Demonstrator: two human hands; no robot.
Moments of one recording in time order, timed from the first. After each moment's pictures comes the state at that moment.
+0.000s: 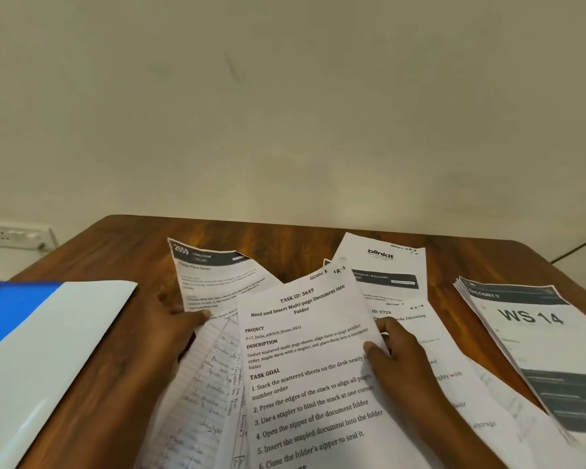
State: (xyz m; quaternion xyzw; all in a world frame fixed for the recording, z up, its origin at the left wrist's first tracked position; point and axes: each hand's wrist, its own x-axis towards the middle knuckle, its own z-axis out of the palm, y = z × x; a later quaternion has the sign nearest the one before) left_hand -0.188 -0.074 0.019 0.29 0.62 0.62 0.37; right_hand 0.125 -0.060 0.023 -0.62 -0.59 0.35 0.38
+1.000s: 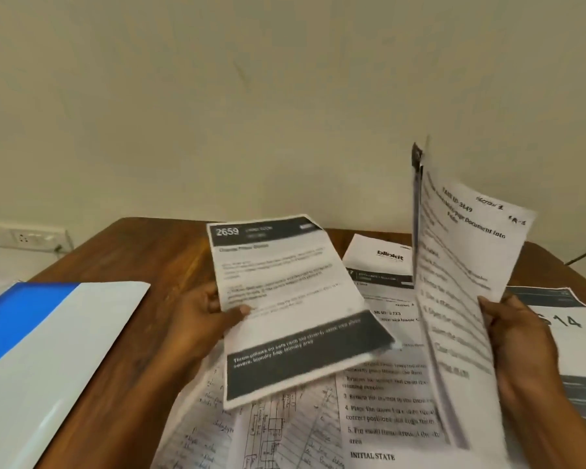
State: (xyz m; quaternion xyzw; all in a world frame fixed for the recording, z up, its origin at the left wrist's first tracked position) left_hand -0.173 -0.076 0.038 0.43 0.55 0.58 0.42; right_hand 0.202 -0.040 0.074 -0.46 -0.29 0.50 0.67
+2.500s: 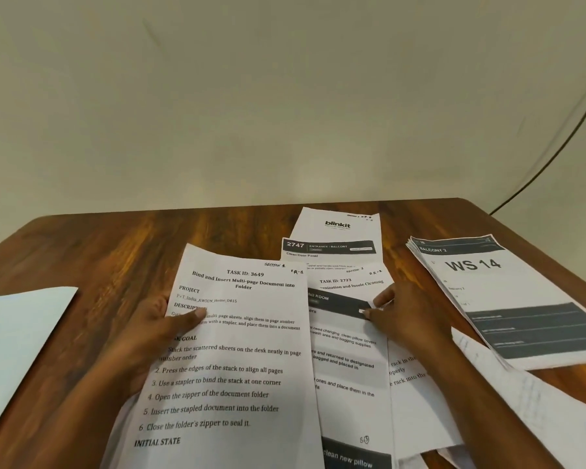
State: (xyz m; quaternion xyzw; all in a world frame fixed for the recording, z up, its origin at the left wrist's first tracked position) left_hand -0.162 -0.079 0.033 0.44 0.52 0.48 0.55; right_hand 0.198 -0.023 0.025 -0.77 -0.58 0.15 0.22
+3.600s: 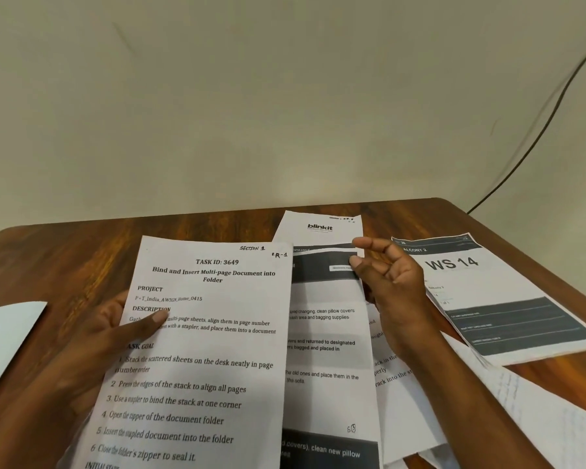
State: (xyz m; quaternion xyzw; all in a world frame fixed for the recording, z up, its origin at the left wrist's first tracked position) left_hand -0.174 -0.088 0.047 0.41 0.50 0.51 0.57; right_hand 0.182 -0.046 0.069 -0.41 -0.47 0.44 0.65
